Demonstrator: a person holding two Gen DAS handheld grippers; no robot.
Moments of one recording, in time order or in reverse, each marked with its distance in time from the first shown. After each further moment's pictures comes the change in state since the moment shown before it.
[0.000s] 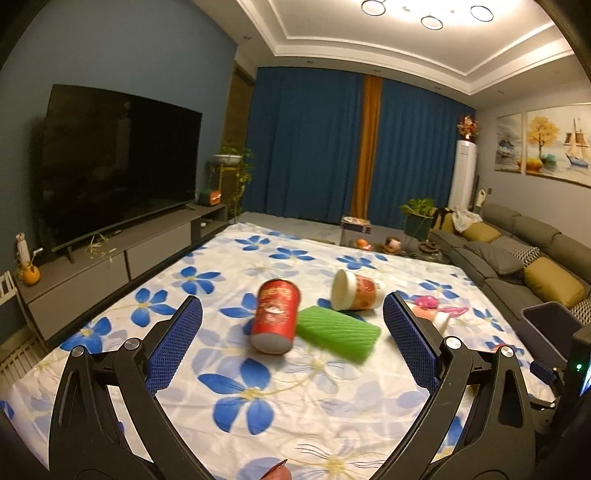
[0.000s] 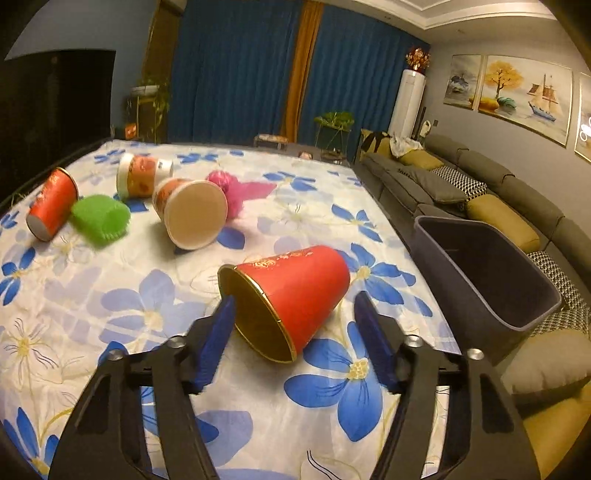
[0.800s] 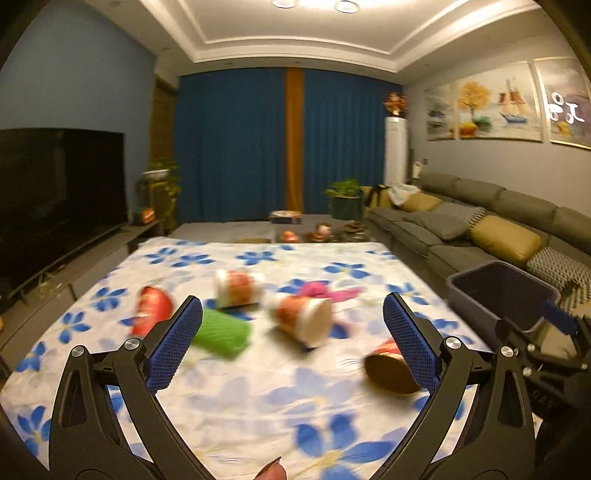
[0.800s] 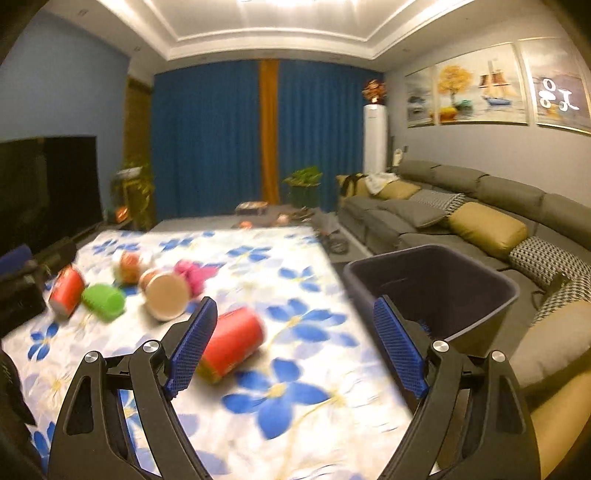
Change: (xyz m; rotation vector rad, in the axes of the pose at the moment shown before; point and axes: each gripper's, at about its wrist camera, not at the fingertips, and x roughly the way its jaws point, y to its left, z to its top) left arm -0.018 -0.134 -0.017 0.171 0.001 -0.211; right arm -0.080 -0.090 0.001 0.182 -0.241 0.027
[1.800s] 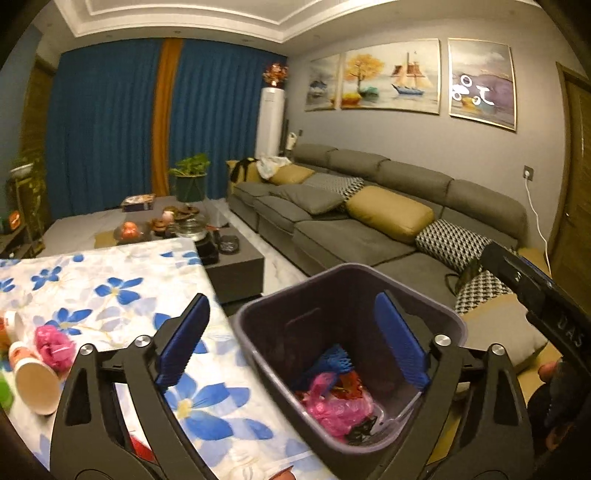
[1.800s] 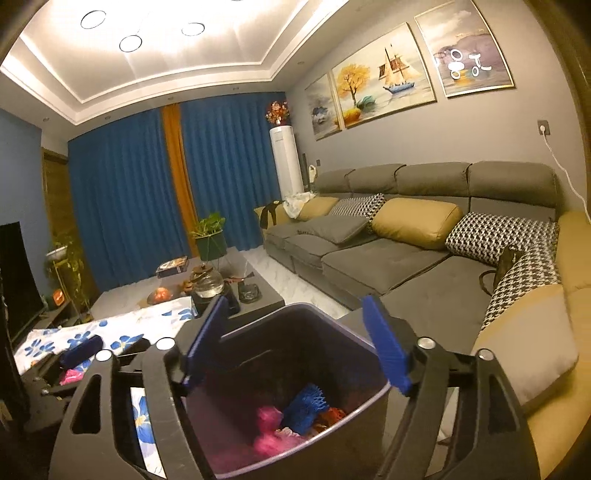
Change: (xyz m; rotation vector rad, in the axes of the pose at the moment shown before) left arm 0.122 -0.265 0.021 0.092 0.107 -0.515; right arm 0.013 -0.206 0.054 0.267 -0.142 -0.251
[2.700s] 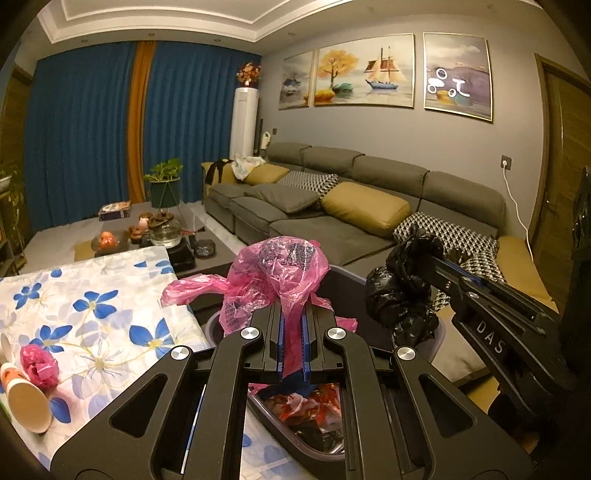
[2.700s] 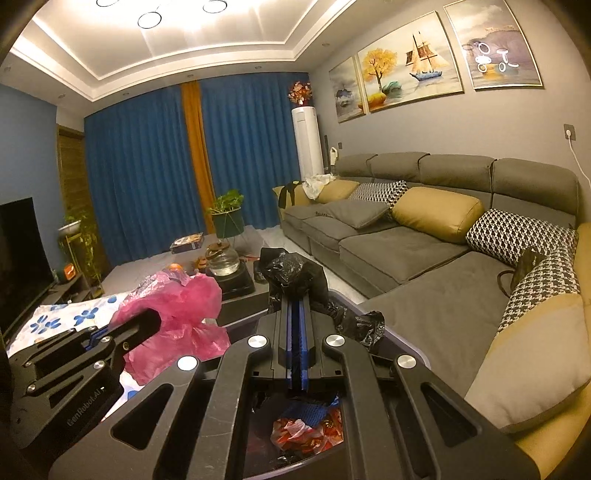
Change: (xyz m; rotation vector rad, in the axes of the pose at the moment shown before) left arm 0.012 -0.017 0.008 0.058 0.020 -0.104; right arm 0.033 0.017 -0.003 -0.050 0.087 0.071
